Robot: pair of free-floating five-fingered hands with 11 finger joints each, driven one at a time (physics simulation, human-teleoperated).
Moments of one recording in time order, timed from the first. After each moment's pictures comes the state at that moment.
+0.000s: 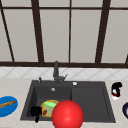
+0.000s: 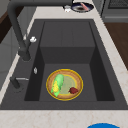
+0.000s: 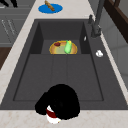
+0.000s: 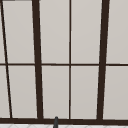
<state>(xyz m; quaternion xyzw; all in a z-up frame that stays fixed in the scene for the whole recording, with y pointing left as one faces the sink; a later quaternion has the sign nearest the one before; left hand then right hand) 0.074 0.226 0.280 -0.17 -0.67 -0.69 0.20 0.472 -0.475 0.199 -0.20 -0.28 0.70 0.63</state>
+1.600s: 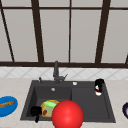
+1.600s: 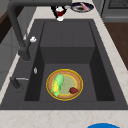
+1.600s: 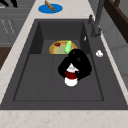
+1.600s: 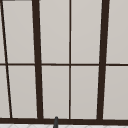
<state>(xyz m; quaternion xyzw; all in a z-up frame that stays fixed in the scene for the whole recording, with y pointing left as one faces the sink) 0.074 0.226 0.280 -0.17 -0.67 -0.69 0.20 0.529 -0.317 0.187 -0.23 -0.29 0.69 0.63</state>
